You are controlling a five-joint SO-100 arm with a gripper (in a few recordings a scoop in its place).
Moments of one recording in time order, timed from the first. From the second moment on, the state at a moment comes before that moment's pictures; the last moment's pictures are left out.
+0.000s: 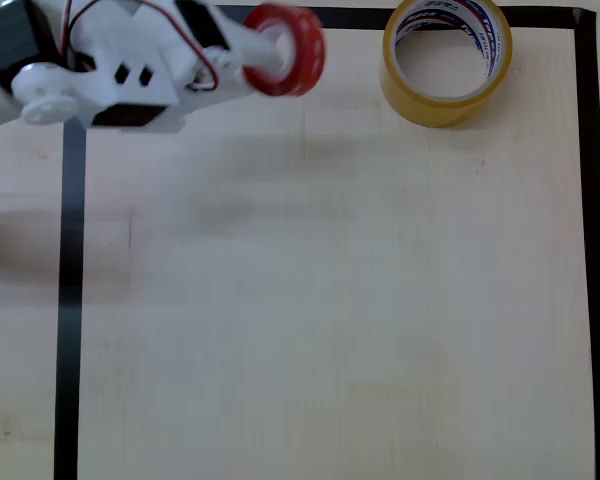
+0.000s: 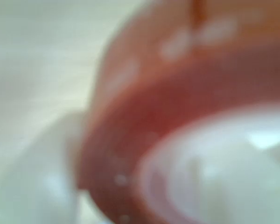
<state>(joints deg) -20.8 93.5 92.0 50.1 -9.8</state>
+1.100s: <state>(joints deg) -21.2 51.9 54.8 35.5 -9.3</state>
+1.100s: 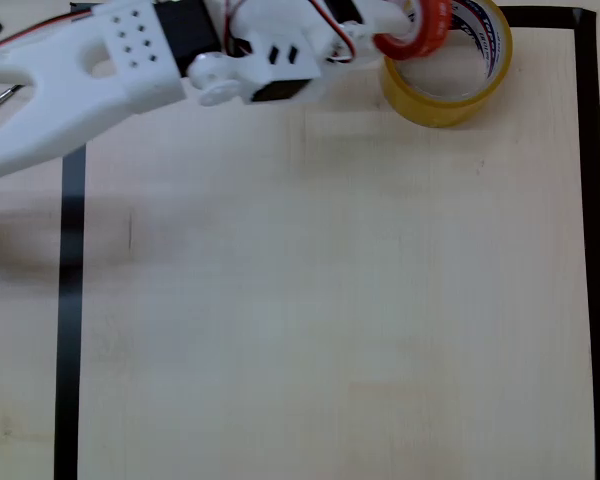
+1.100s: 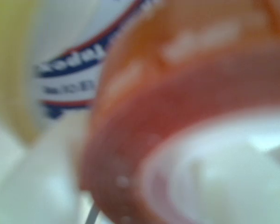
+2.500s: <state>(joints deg) -16.7 39.3 -8.0 98.1 -6.9</state>
